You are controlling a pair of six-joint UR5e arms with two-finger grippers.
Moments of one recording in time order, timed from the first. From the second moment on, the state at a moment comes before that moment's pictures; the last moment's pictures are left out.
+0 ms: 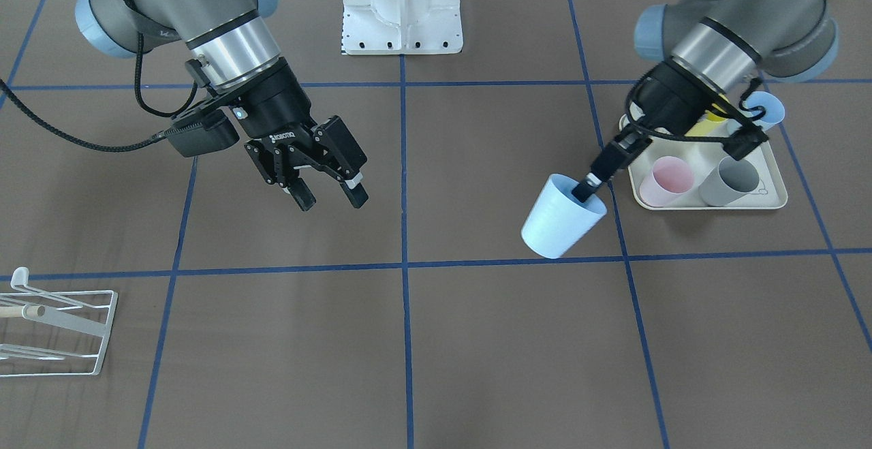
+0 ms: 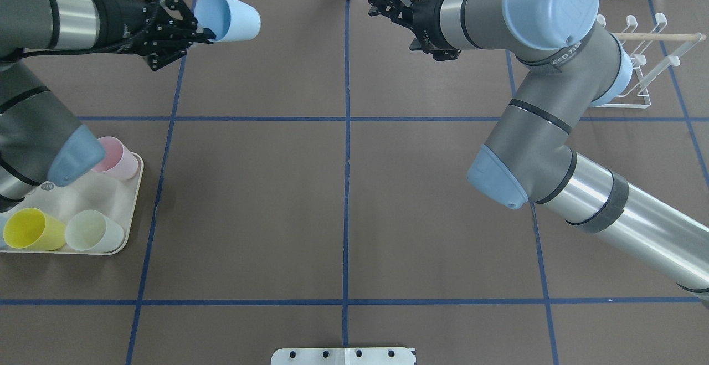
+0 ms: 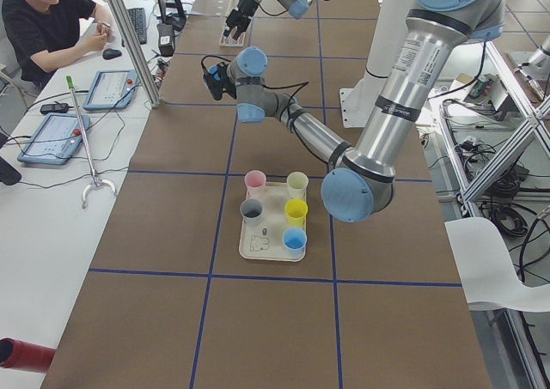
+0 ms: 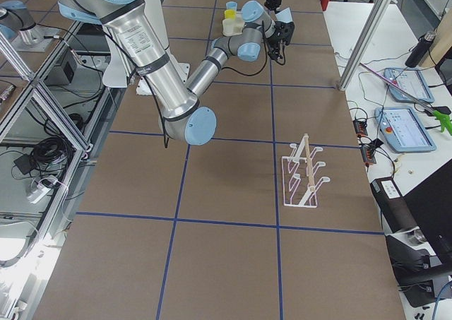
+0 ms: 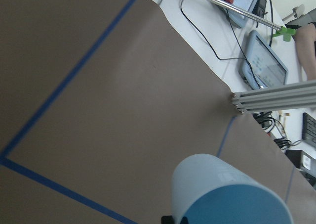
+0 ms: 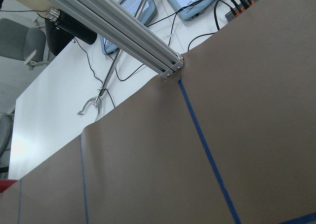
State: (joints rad) left arm -0.91 -2.01 -1.73 -2.53 -2.00 -2.12; right arm 0.75 -0.93 1.75 -1.04 1.70 1.71
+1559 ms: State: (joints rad) left arm -0.69 -2.16 -1.51 -3.23 -1.50 -2.86; right arm 0.70 -0.93 1.74 -0.58 1.51 2.04
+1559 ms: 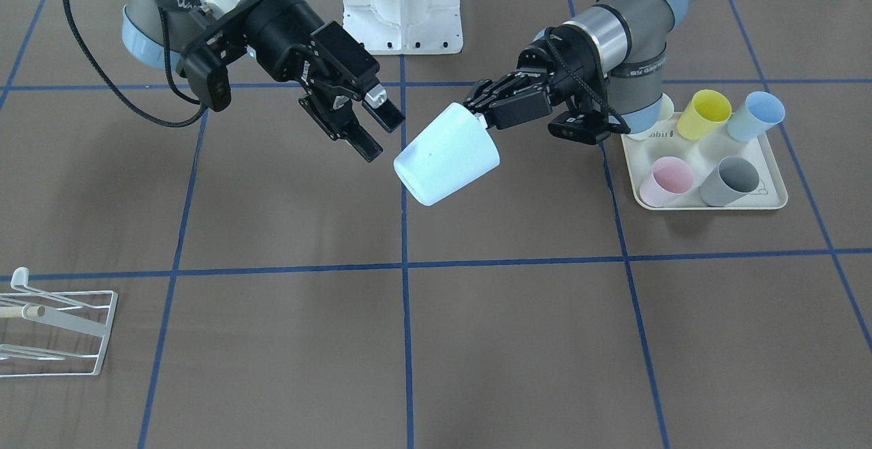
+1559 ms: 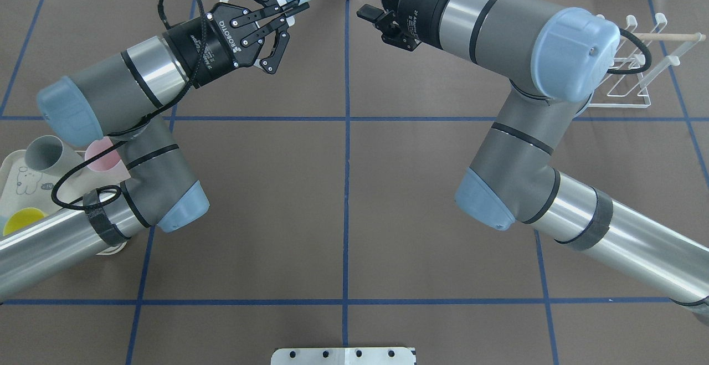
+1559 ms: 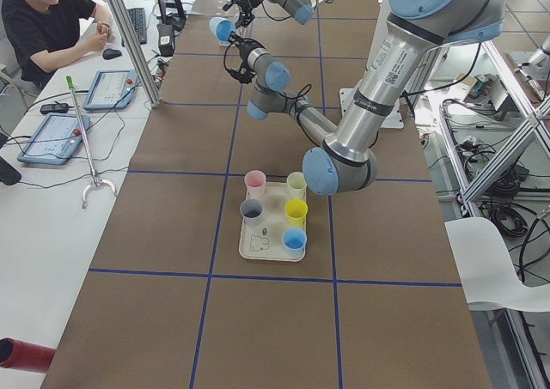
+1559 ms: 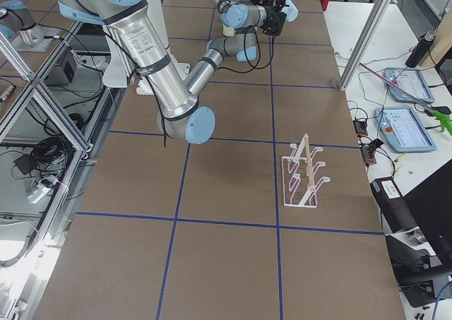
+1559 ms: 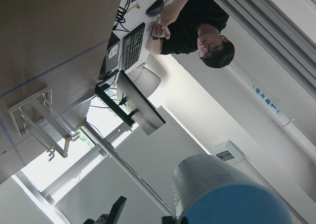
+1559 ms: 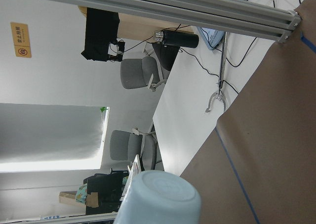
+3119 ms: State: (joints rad) left arm -0.59 -2.22 -1.51 -3.24 -1.44 -2.86; right arm 0.69 -0.93 1.72 -0.54 1.50 2.07
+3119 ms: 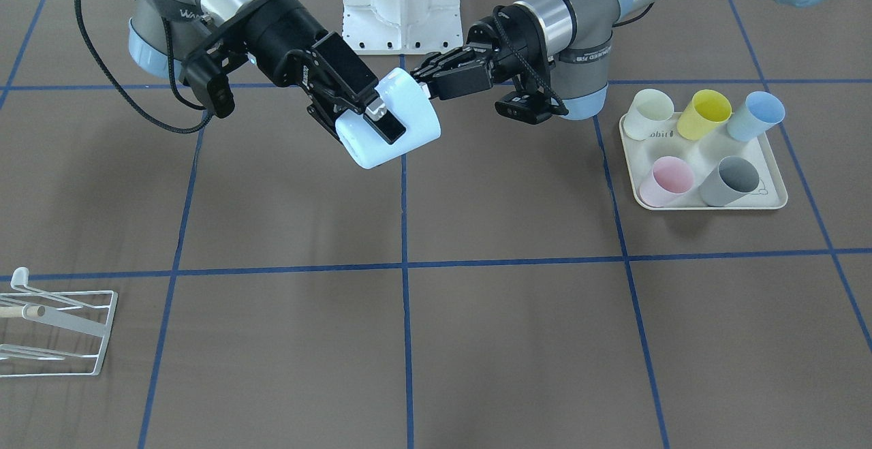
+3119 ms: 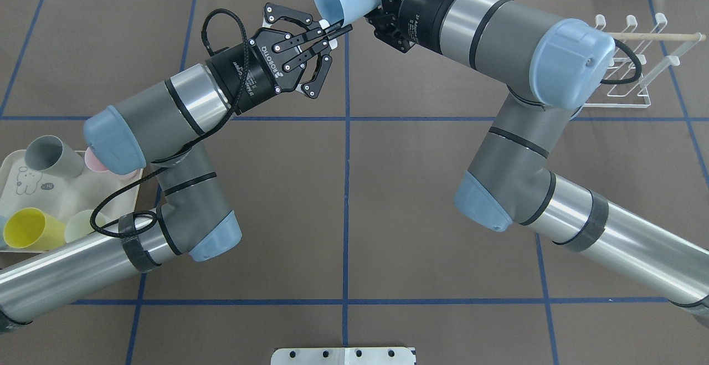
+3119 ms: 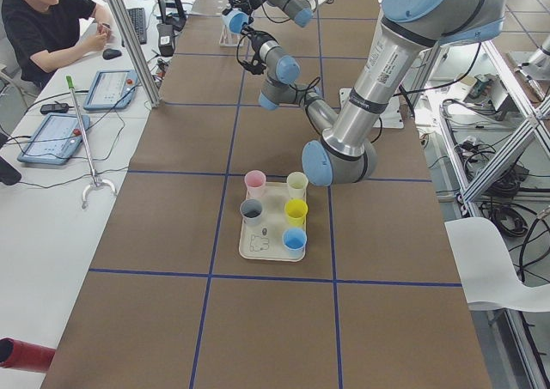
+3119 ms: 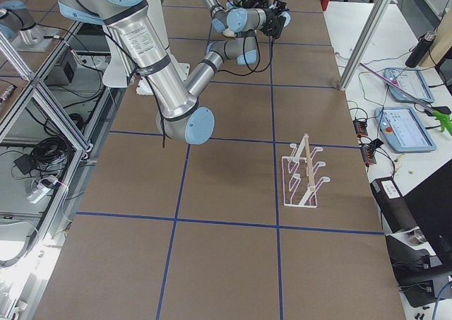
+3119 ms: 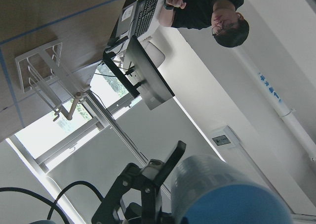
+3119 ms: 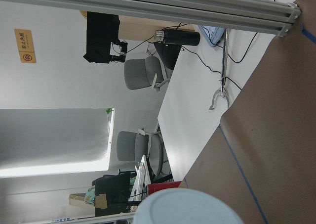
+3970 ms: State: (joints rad) left arm -0.60 -2.22 -1.50 -3.24 -1.44 -2.82; right arm 0.76 -0.93 1.70 -0.54 1.50 2.07
